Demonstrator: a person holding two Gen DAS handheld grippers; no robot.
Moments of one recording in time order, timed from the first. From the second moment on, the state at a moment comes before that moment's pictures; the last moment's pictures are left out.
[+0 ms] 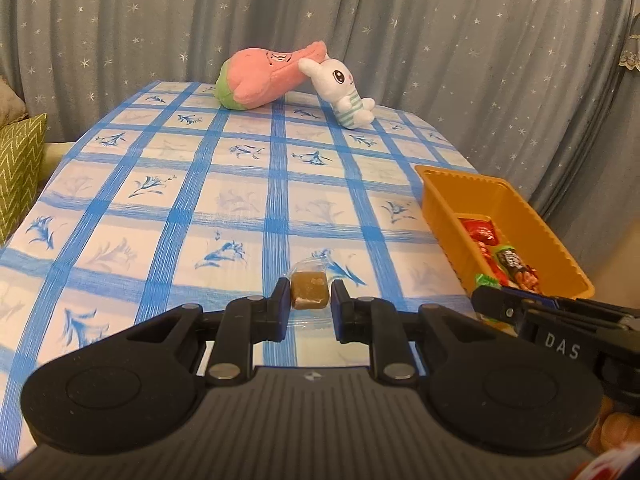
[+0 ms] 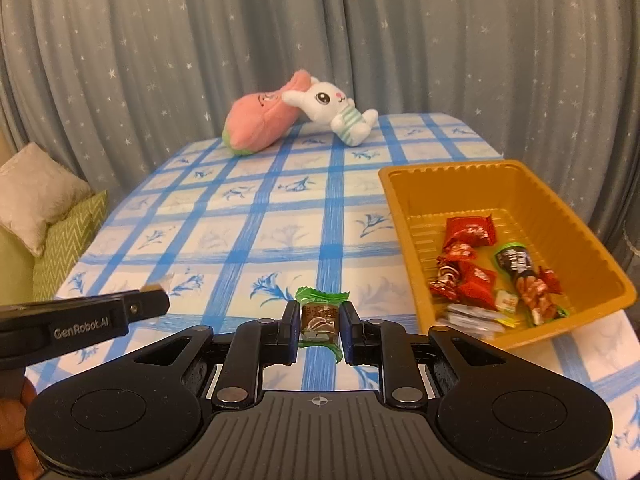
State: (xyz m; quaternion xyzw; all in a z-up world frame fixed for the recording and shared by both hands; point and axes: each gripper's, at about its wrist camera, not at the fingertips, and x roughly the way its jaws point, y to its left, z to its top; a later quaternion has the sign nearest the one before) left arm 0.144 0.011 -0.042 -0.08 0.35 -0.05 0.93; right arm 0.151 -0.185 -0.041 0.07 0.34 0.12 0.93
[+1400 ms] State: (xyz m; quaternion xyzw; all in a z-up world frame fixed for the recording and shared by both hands) left arm 0.117 -0.071 -0.011 -0.06 0.34 -0.12 0.93; right arm 0.101 -0.277 -0.015 0.11 0.31 0.05 0.94
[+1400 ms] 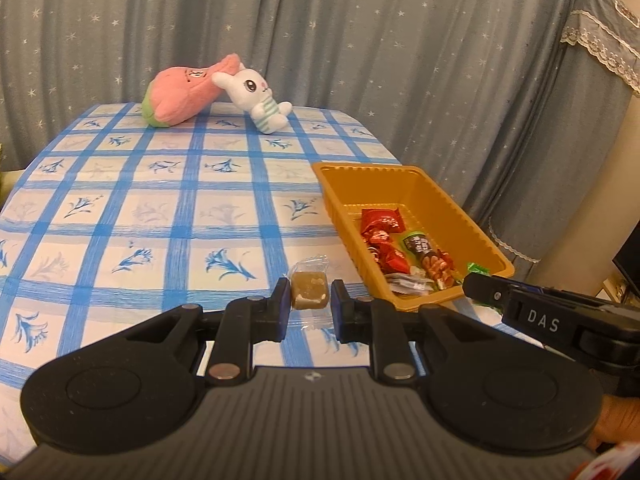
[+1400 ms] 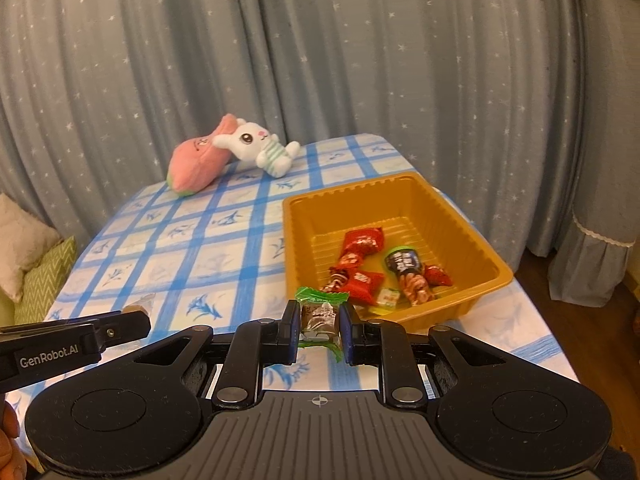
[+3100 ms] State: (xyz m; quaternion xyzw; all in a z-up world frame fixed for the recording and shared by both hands) left arm 0.205 -0.170 -0.017 -0.03 0.34 -0.20 0.92; right arm 0.168 -0.360 -0.016 0.12 0.30 -0.01 0.95
